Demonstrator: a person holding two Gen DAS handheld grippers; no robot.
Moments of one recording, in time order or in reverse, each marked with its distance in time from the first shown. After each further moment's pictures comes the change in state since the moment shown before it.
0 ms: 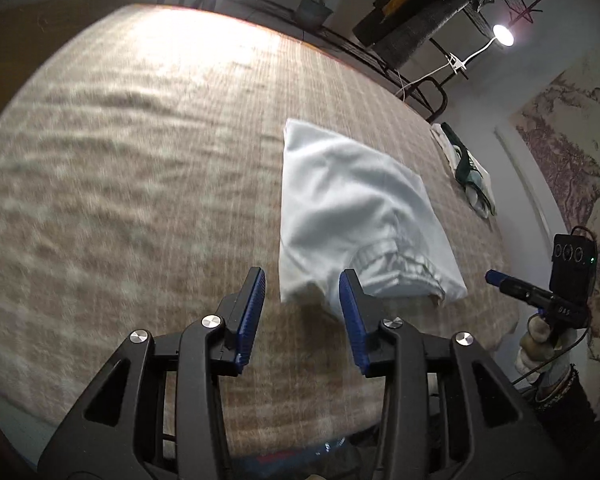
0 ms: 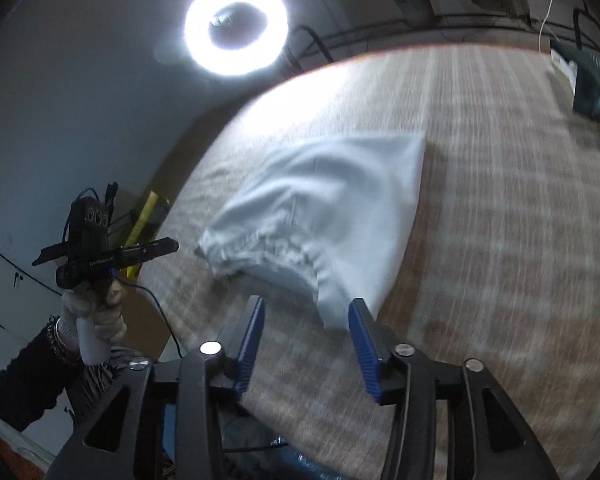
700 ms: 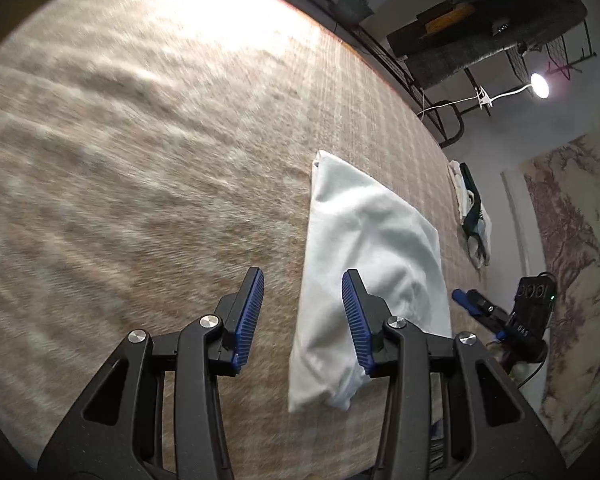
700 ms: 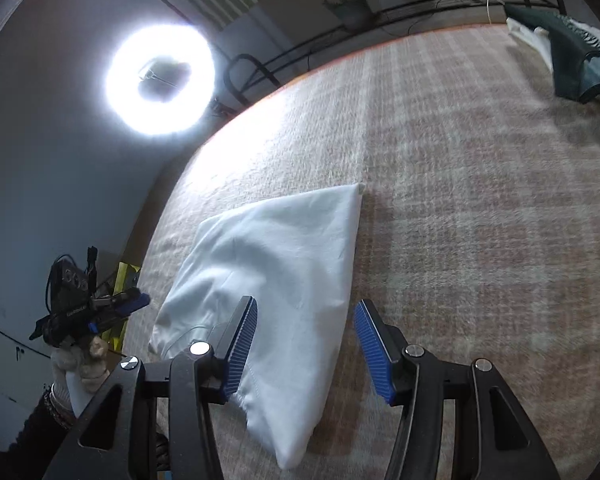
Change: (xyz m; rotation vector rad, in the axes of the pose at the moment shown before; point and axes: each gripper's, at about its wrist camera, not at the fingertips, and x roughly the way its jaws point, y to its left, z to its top) left arm 0.063 0.042 0.060 -0.222 0.073 -0.086; right arm 0.031 -0.073 0.064 0.204 -0.065 -0.034
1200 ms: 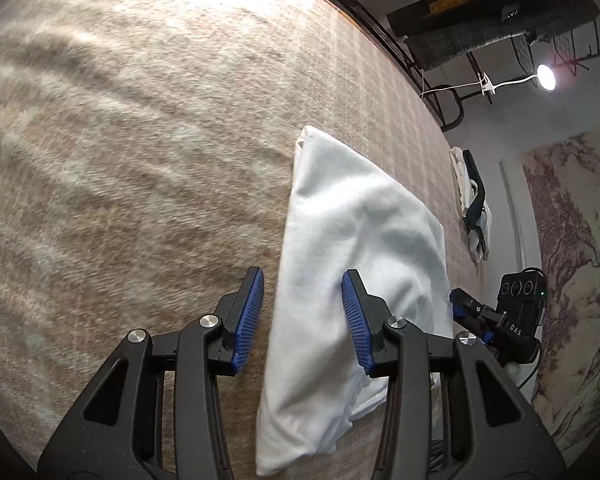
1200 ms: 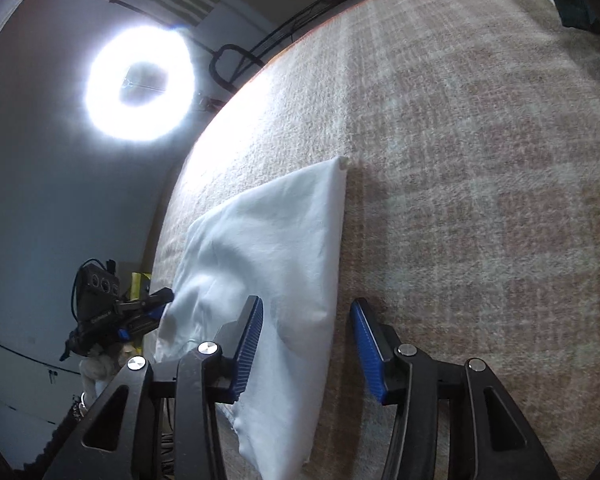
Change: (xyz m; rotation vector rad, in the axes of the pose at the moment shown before) left arm 0.049 -0.015 0.007 -0.004 0.065 -0.018; right arm 0.036 -0.027 0.005 0.129 0.068 0.092
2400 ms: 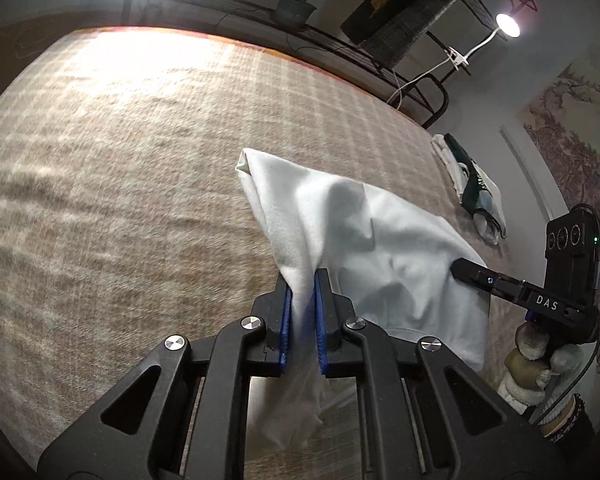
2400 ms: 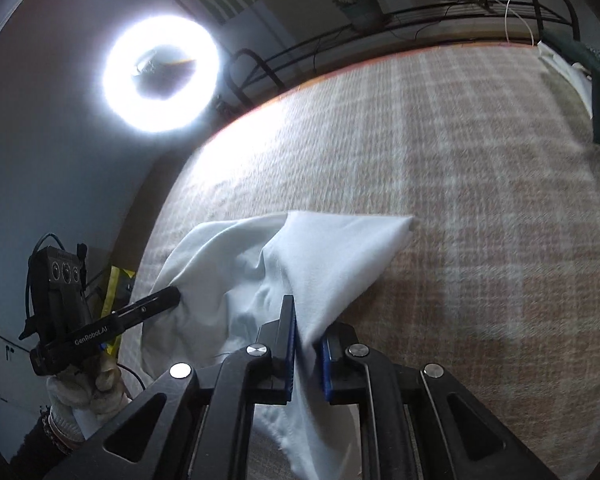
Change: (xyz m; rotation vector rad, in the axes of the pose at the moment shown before) left arm -0.001 -0.105 -0.003 0.274 -0.132 0.130; right arm -0.010 0.078 0.018 -0.151 -0.067 -0.143
